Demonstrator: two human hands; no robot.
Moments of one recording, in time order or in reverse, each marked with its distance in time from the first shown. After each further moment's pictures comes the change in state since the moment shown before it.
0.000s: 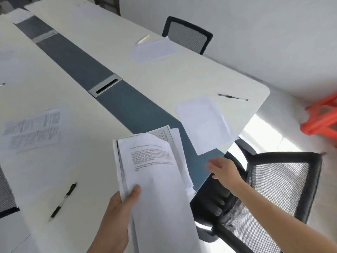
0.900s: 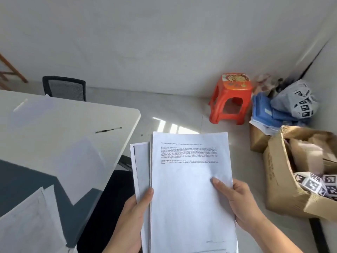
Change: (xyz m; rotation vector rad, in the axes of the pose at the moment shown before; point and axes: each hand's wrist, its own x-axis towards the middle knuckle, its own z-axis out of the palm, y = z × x) left_hand -0.135 -0.119 0.446 0.213 -0.501 -0.013; right_hand -0.160 0.223 -0.400 0.961 0.313 0.029
